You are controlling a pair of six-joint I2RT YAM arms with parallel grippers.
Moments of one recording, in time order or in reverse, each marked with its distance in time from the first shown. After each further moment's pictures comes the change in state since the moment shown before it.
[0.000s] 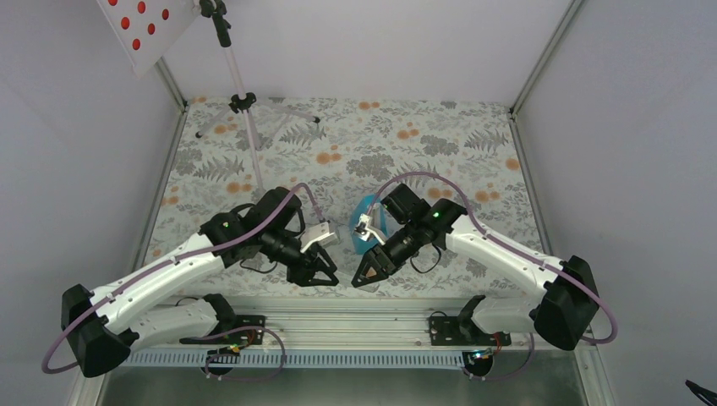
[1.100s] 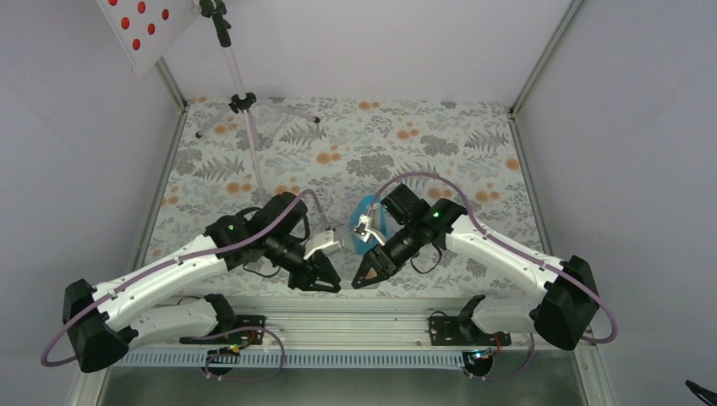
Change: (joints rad) left arm -0.050 0.010 -0.009 0.017 0.037 0.007; right arm 0.000 0.000 0.005 -0.012 -0.033 -0.001
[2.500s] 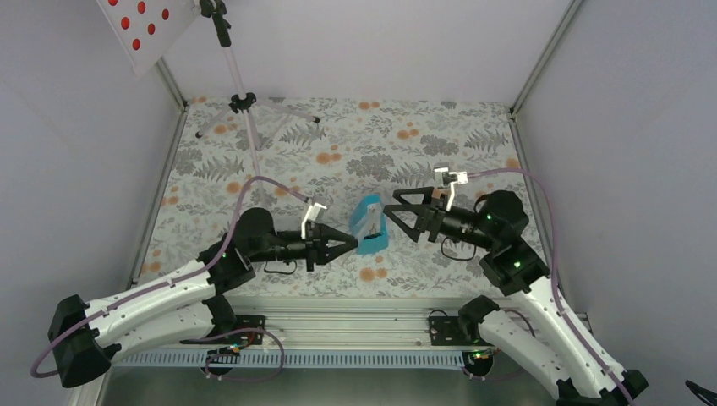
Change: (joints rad) left arm -0.055 -0.183 -0.293 0.880 -0.314 -0.647; right arm -0.264 -0.587 -0.181 0.755 0.351 0.451
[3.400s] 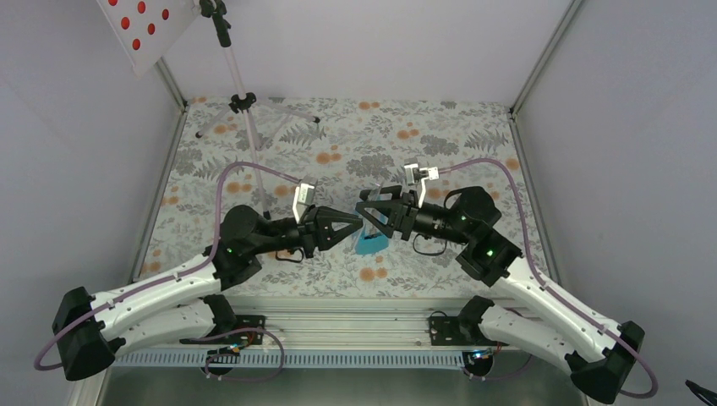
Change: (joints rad) left arm -0.011 0.067 0.040 0.428 -0.026 -0.234; right arm 0.248 0.140 -0.008 0.319 0.134 0.103
